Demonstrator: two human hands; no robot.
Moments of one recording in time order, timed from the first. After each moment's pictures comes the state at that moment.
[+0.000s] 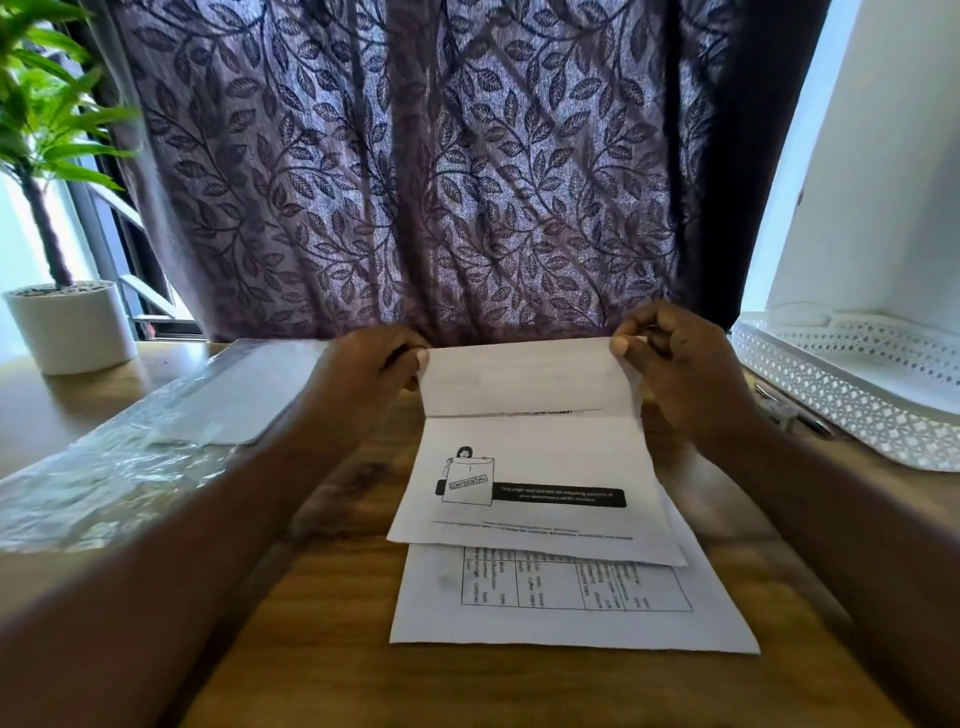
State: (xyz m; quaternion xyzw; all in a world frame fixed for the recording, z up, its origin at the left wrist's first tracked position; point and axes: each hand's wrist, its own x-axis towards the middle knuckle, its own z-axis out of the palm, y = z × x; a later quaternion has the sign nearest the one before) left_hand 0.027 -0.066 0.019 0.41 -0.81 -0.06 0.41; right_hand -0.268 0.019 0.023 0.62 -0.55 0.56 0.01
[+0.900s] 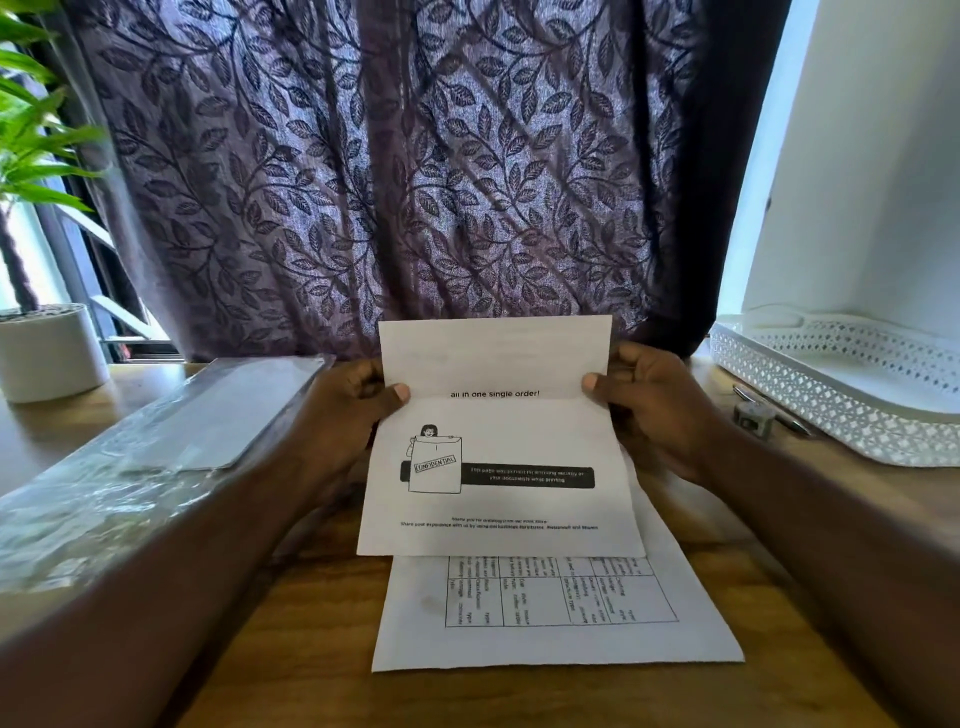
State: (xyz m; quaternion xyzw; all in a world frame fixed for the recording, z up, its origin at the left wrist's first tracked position) left_hand 0.013 -0.045 0.011 0.39 -0.62 -0.46 0.50; right_hand -0.269 0.018 0.009 0.54 -0.49 0.60 -0.34
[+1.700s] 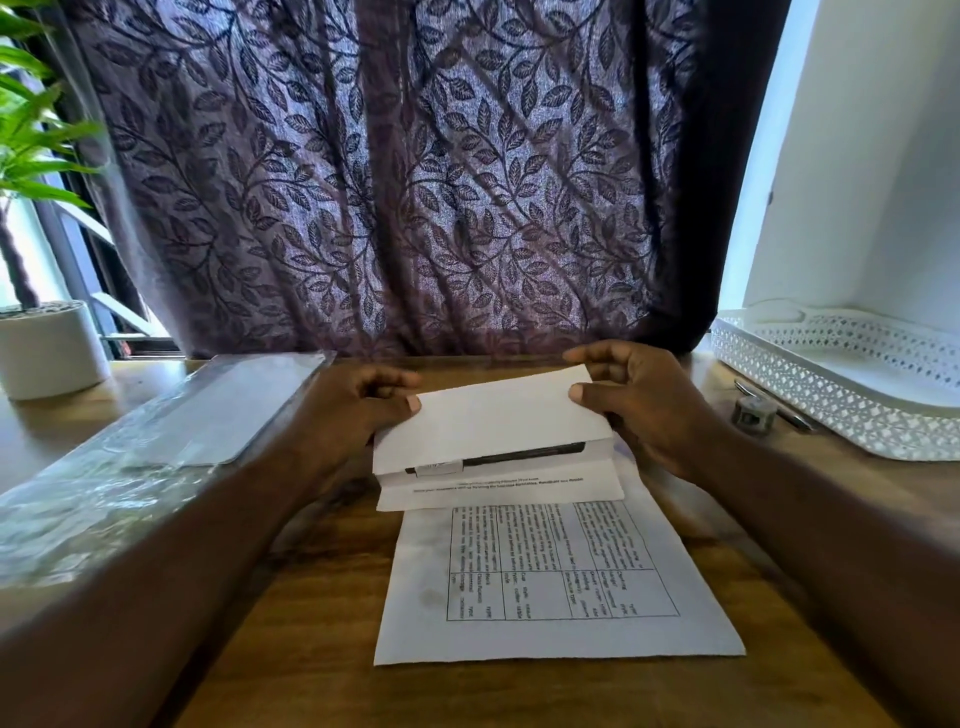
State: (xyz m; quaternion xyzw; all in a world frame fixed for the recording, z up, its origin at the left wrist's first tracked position) left_hand 0.021 -0.051 0.009 0.44 -0.70 -0.35 0.44; right_hand -0.265 0.018 0.008 0.56 -0.53 0.57 -0.29
